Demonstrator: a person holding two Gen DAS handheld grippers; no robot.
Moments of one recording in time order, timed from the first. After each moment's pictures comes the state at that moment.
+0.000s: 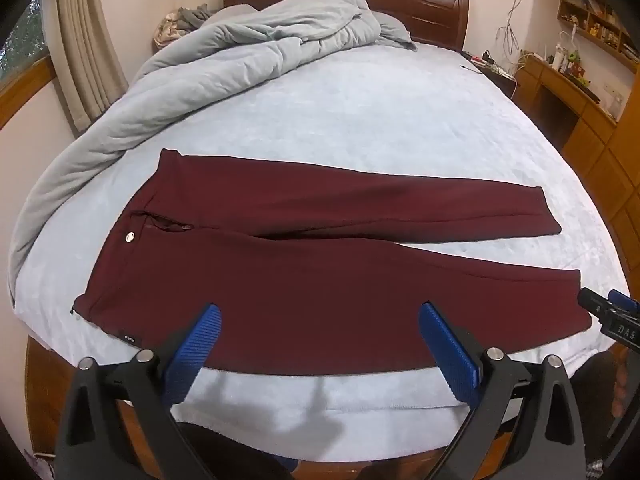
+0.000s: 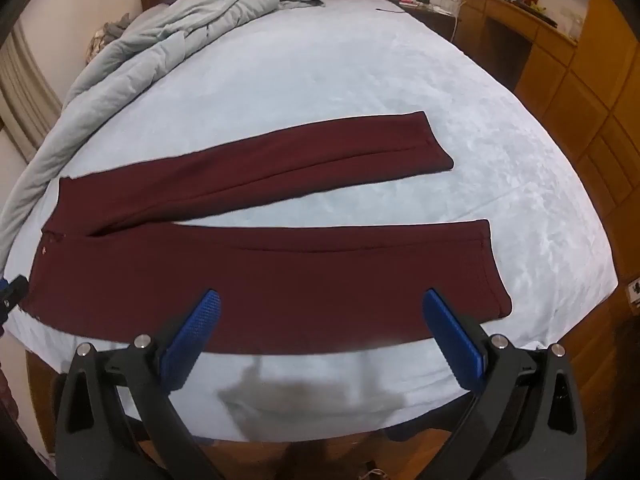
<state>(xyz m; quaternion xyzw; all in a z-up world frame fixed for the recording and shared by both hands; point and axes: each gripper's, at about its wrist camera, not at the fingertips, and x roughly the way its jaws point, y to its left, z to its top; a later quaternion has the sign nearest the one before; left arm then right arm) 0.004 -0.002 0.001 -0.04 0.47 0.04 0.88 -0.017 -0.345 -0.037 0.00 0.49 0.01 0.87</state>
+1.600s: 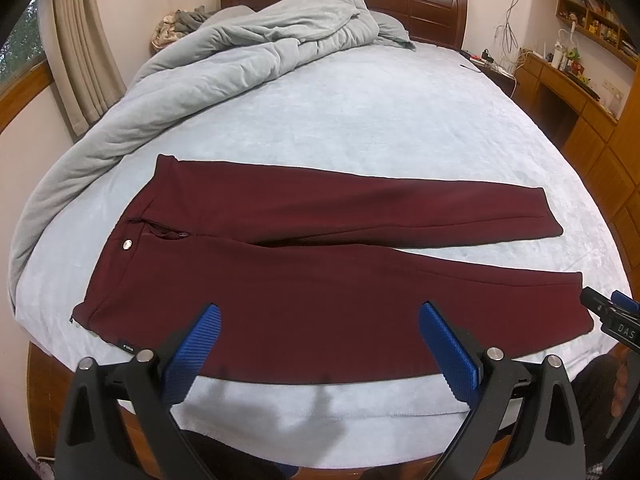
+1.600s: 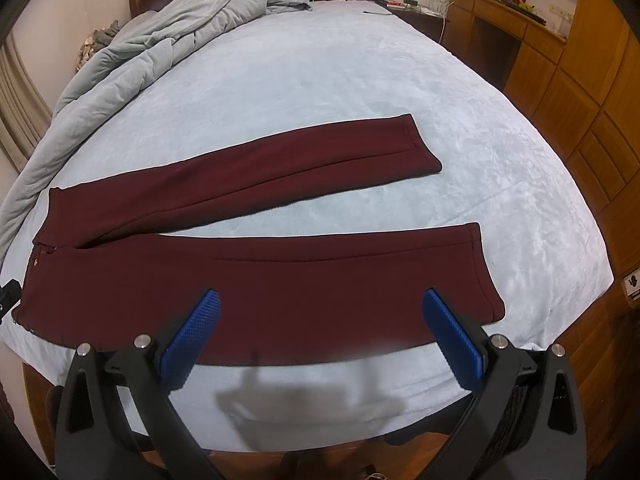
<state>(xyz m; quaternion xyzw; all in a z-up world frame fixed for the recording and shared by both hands) 0.012 -0.004 0.000 -0.03 0.47 0.04 0.88 -0.011 -0.351 -0.038 0.00 0.49 -0.01 0.87</state>
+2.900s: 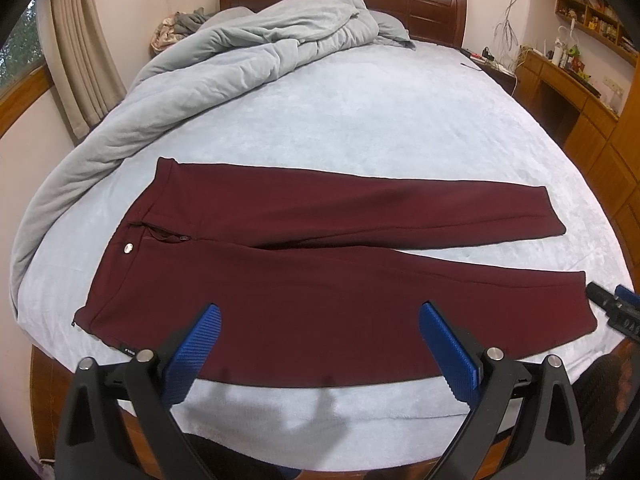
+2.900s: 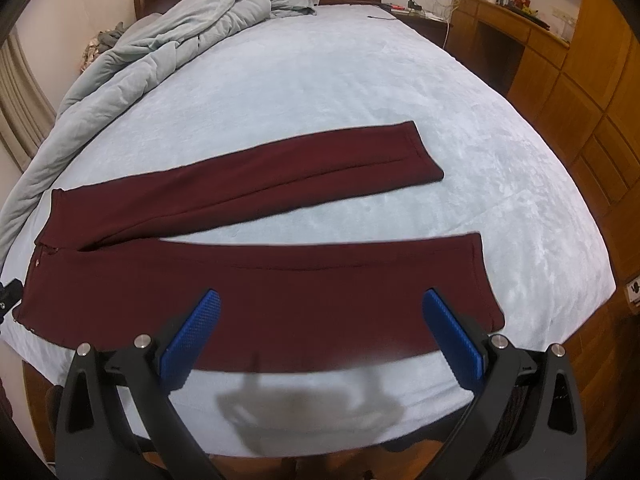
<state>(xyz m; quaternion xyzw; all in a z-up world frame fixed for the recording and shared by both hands) 0.021 -0.005 0.003 -0.02 0.47 0.05 0.88 0.001 -0.358 -0.035 0.00 0.48 0.00 0.88</state>
